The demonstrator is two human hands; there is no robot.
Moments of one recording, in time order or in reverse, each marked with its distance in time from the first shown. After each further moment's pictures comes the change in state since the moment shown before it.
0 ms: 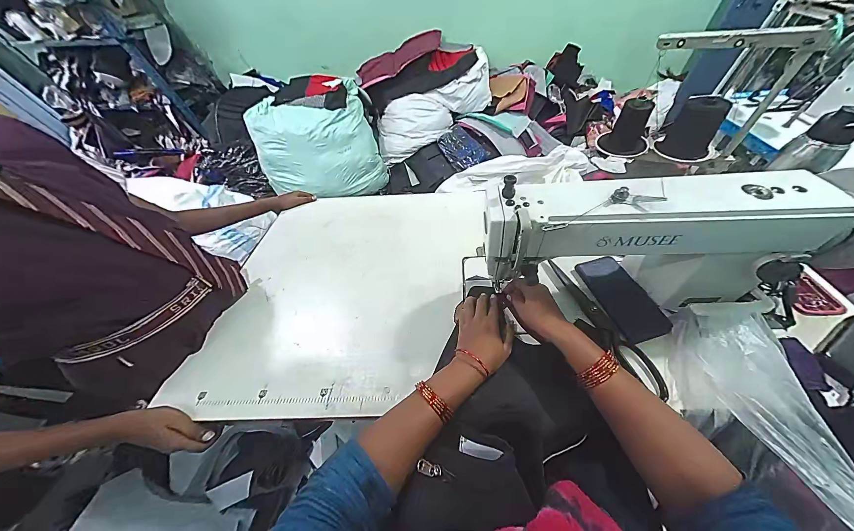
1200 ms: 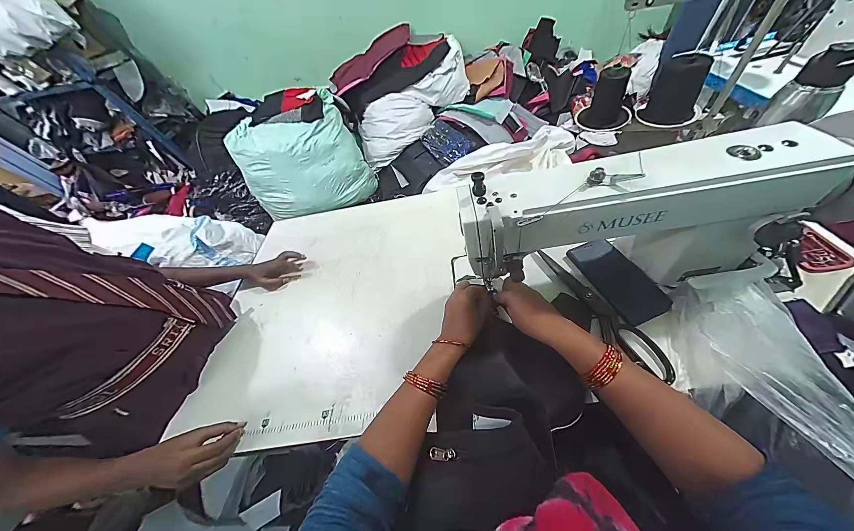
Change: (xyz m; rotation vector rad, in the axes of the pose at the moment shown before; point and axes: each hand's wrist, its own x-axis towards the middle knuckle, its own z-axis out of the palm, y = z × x) left_hand 0.038 -0.023 -0.016 -0.271 0.208 0.126; right_hand -0.011 -0.003 -0.001 -0.223 -0.187 -0.136
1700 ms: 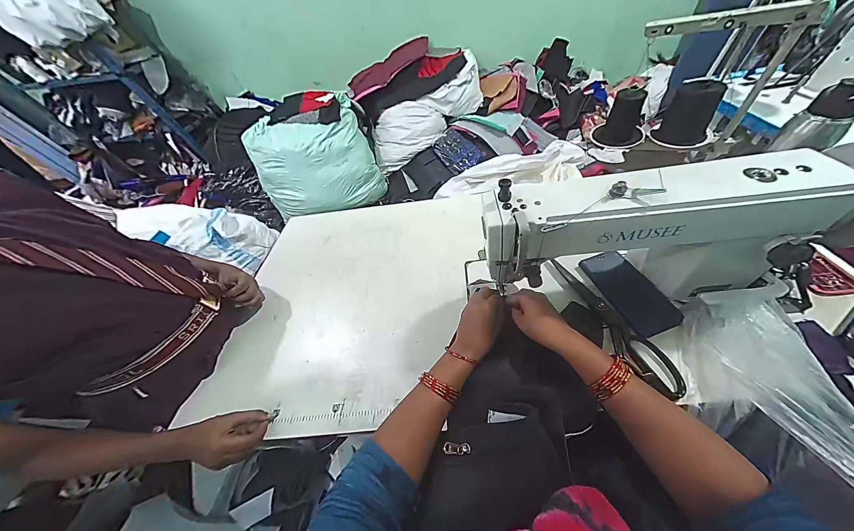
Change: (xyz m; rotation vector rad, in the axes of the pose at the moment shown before) left_hand -0.007 -0.009 0.015 0.064 0.054 0.148; right_hand -0.004 -0.013 0.000 0.201 0.072 0.092
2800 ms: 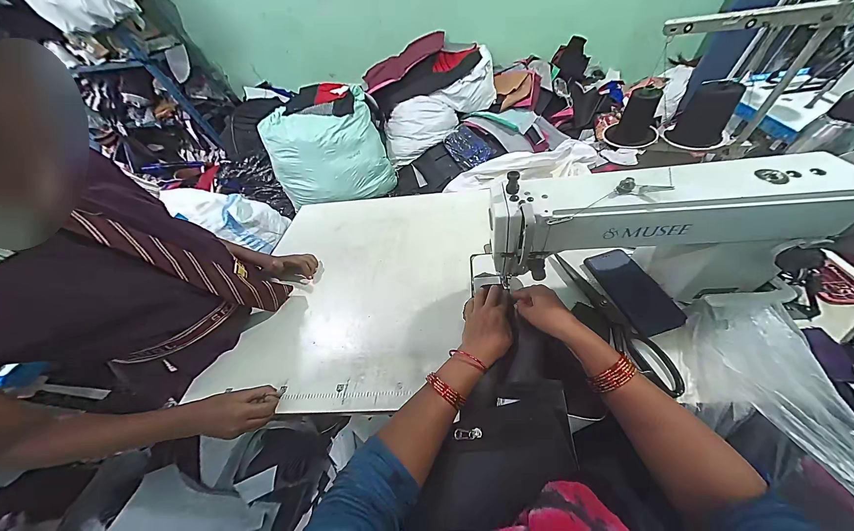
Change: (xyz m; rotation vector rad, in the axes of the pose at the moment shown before) left_hand -0.018 0.024 -0.003 0.268 -0.255 -0.145; right_hand 0.002 0.013 -0.003 0.124 -0.014 0.033
